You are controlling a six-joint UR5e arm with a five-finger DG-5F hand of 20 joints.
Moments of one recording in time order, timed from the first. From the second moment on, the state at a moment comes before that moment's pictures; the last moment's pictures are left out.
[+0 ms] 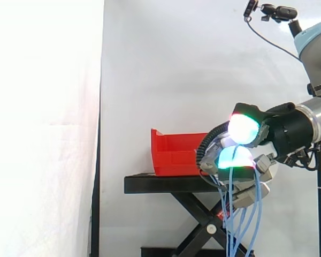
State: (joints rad) arm 0.13 -2.21 -1.13 -3.33 -1.61 0.00
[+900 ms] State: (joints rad) arm 0.13 -2.21 -1.13 -3.33 -1.61 0.00
